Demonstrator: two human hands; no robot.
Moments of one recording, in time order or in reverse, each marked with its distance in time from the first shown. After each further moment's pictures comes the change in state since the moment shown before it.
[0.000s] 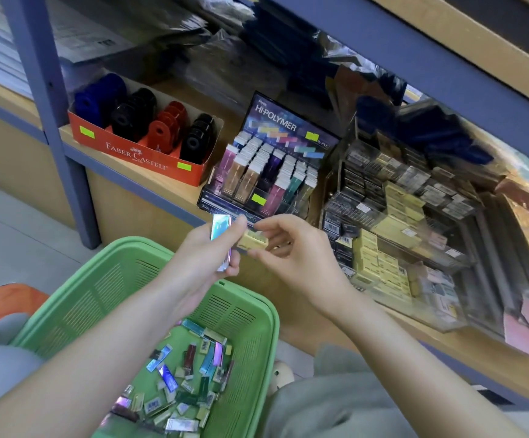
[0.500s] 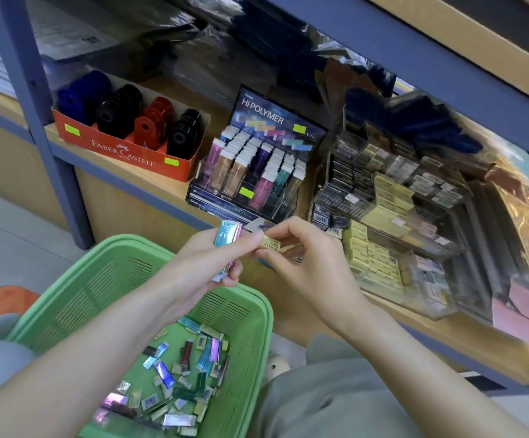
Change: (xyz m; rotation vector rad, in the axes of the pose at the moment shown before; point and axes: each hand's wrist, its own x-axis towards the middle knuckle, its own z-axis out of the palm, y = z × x) left_hand -0.014 -0.003 0.005 0.147 -0.208 0.018; right_hand -0.027 0.000 -0.014 -0.035 0.085 -0.078
